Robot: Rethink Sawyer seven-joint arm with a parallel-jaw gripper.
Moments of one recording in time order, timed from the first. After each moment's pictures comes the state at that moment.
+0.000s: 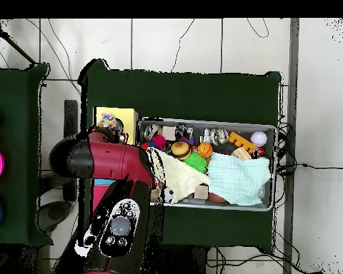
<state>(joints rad) 0.28 -0.51 -0.30 1.50 0.31 0.36 1.83</state>
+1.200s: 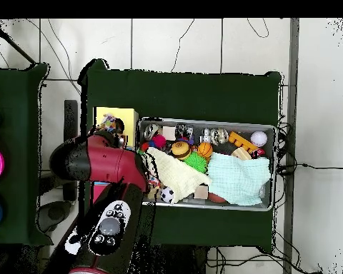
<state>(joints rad) 0.34 -0.45 -0.36 1.50 0.39 0.30 1.83</state>
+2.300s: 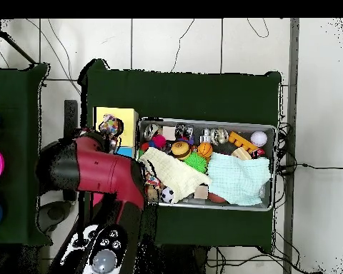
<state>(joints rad) 0.35 -0.61 -0.37 1.55 0.42 0.42 1.83</state>
